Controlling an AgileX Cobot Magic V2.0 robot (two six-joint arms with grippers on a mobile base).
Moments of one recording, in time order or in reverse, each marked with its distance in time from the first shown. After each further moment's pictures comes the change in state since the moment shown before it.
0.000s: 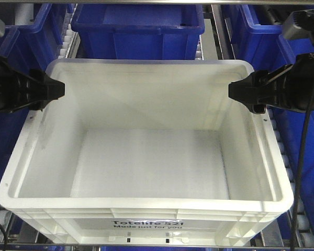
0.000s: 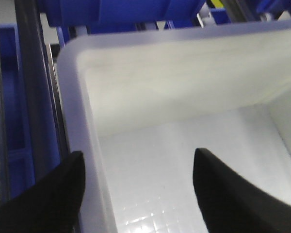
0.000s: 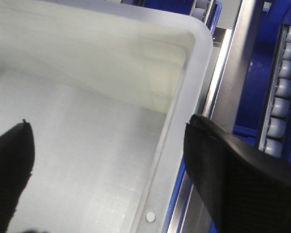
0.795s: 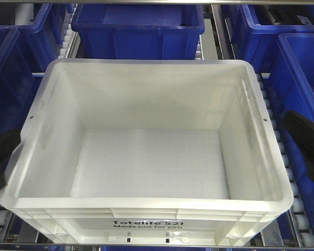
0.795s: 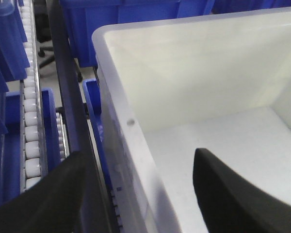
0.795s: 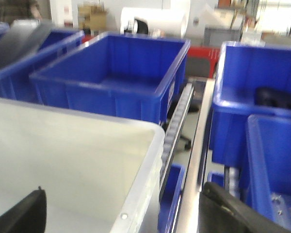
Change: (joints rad) left arm -0.001 -0.570 0.532 -0.001 -0.257 0.133; right arm 0.000 -0.611 0.505 0.062 -0.368 -0.192
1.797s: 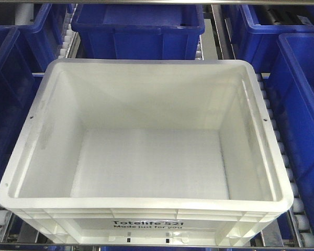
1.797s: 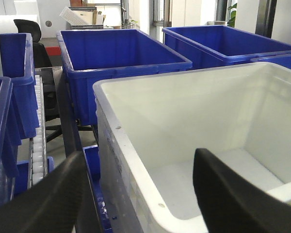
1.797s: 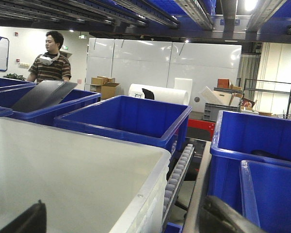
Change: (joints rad) left arm 0.000 -0.549 0.155 -0.010 0.095 0.007; right arm 0.000 -0.535 0.216 -0.032 0.107 -0.021
